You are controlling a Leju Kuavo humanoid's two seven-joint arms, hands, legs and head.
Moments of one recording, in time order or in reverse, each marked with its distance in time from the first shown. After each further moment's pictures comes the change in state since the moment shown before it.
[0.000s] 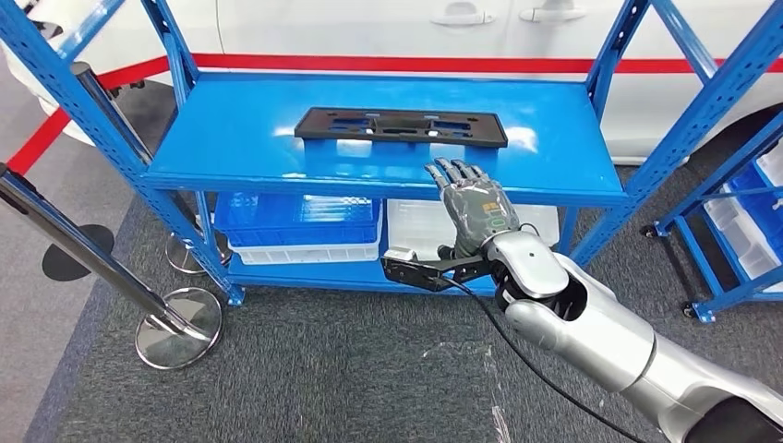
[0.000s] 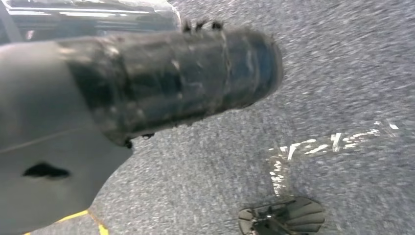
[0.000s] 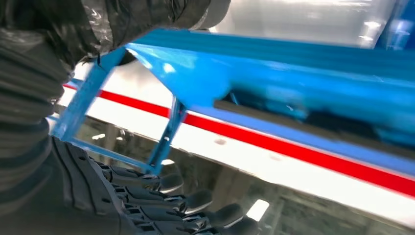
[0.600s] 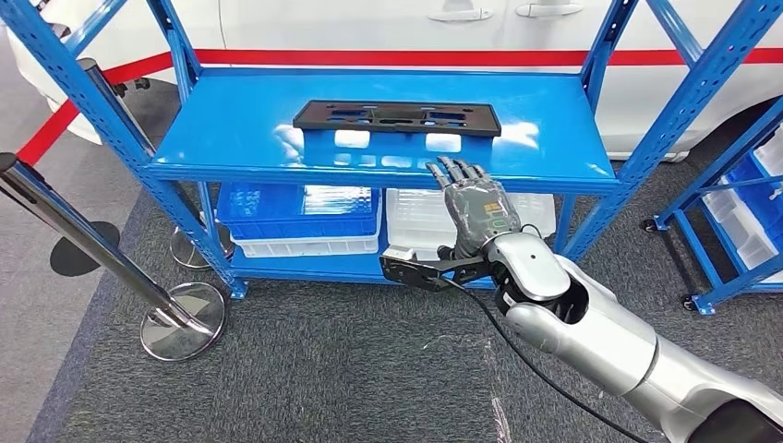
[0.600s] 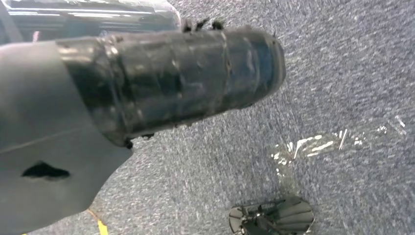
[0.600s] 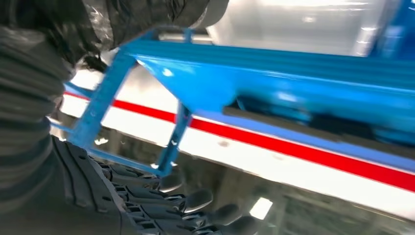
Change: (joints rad) left arm -0.002 -0.003 0.019 0.000 0.004 0.008 0.000; right arm -0.003 0.000 0.007 -0.015 -0.003 -0.006 0.033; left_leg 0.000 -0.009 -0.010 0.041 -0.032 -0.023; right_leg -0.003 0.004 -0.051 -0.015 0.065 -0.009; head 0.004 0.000
